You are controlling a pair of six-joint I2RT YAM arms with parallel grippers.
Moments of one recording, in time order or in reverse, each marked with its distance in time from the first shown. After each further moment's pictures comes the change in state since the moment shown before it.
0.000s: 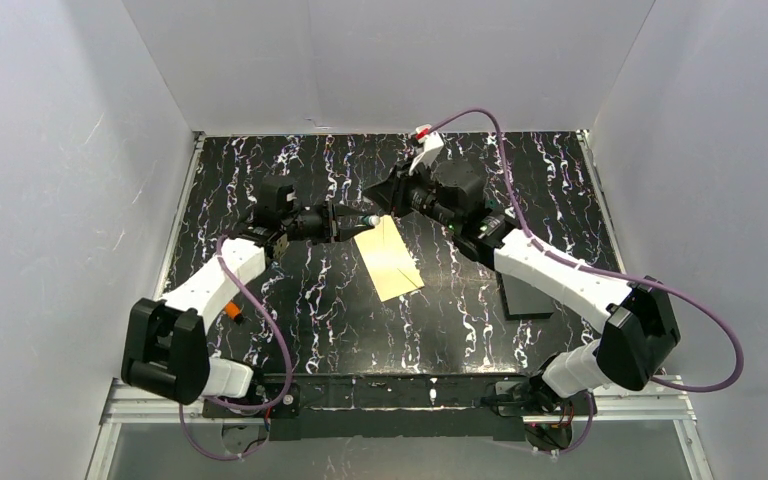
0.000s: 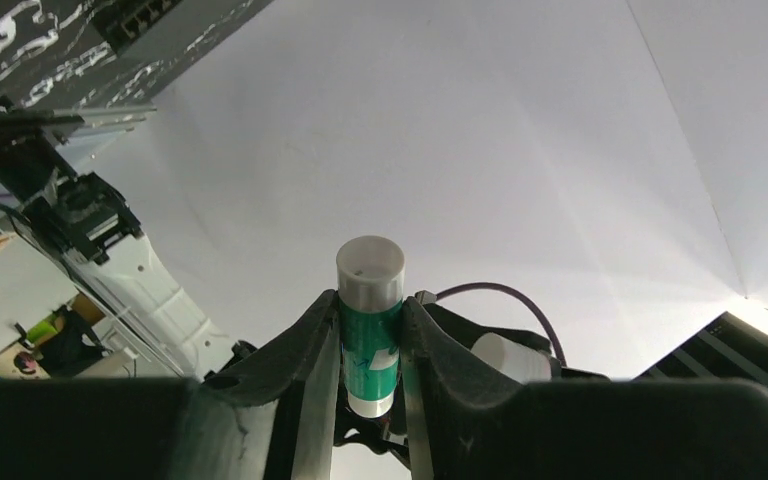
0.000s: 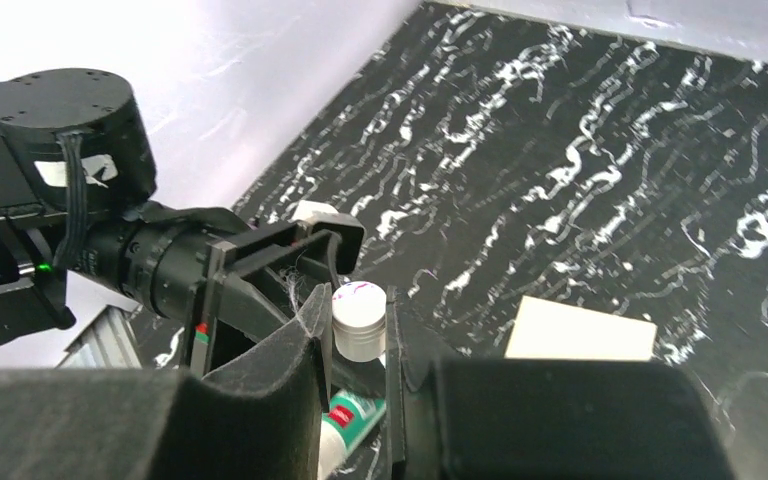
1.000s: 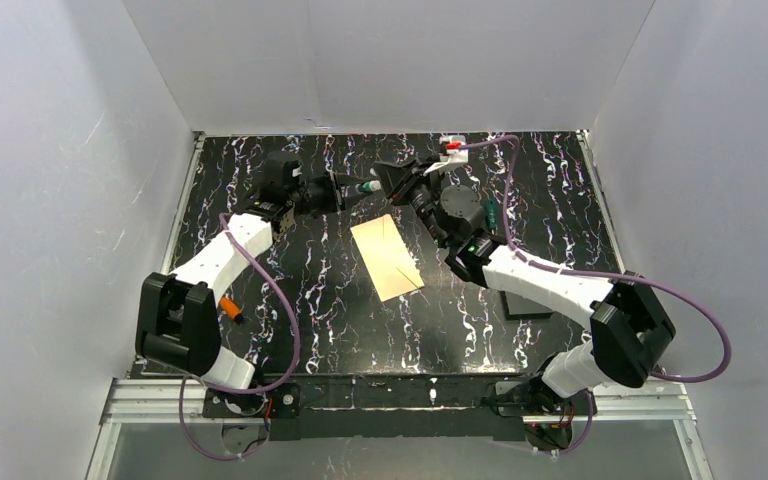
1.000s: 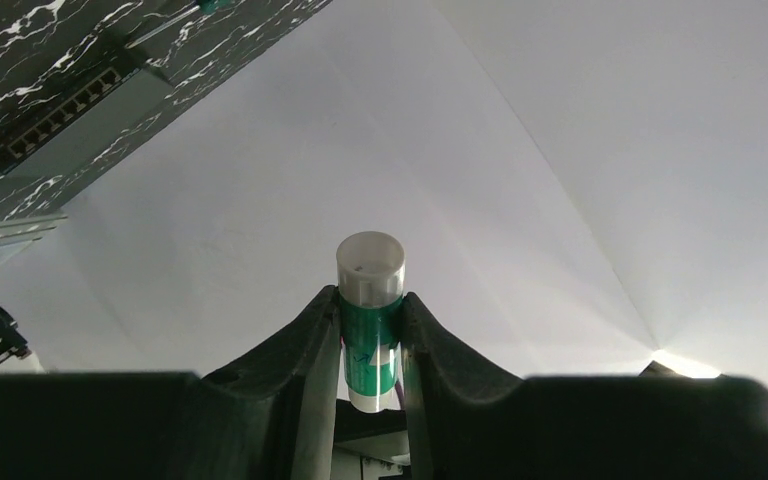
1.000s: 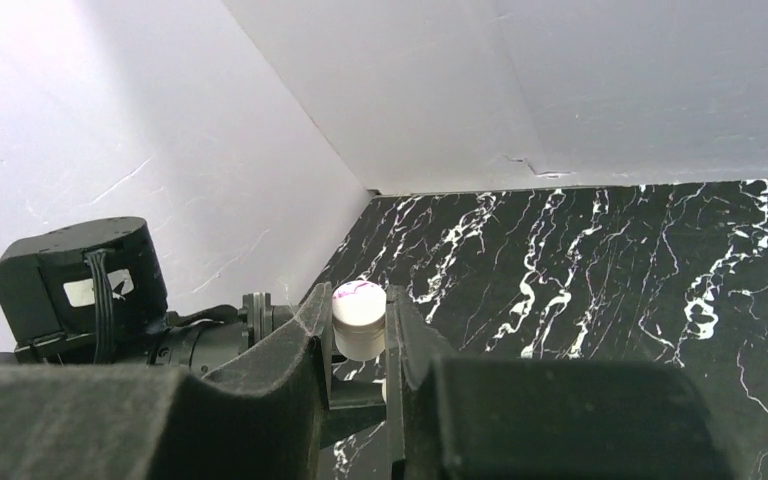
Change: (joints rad) left arm -0.008 0.115 0.188 -0.049 -0.226 -0.066; right arm 0.079 0.008 -0.167 0.493 0.414 0.100
